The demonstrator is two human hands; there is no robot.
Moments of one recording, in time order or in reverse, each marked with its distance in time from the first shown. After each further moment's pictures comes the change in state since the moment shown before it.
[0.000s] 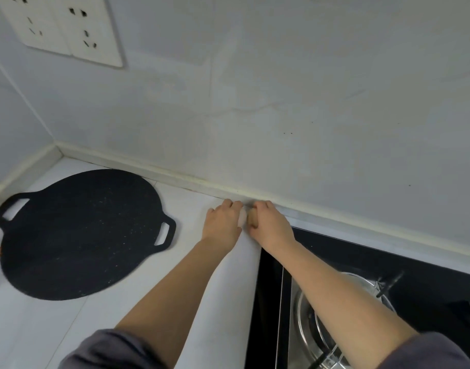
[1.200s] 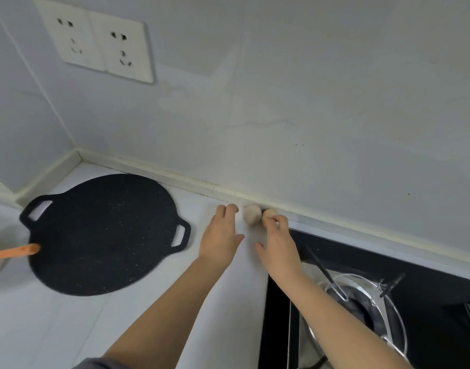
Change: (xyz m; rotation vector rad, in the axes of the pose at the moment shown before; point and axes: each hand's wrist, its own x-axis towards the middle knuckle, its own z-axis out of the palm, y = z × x) left_hand -0.048 -0.015 -0.030 -0.286 0.108 -0.065; right_hand -0.052 -0.020 0.011 0.074 0.159 0.045
